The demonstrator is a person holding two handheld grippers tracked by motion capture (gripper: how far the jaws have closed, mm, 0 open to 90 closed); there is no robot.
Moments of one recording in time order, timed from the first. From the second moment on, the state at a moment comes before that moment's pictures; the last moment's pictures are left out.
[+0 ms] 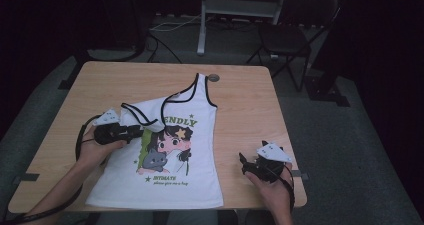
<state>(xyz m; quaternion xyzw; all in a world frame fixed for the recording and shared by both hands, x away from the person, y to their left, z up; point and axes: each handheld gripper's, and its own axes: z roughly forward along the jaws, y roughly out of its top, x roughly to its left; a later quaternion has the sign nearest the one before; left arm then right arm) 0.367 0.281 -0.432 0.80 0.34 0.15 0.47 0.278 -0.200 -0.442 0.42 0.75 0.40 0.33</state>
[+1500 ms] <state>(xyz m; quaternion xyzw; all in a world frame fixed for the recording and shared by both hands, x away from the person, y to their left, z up) 0.395 0.233 -0.421 0.89 0.27 0.14 0.33 0.278 -0.201 -0.442 0.42 0.75 0.40 0.32</state>
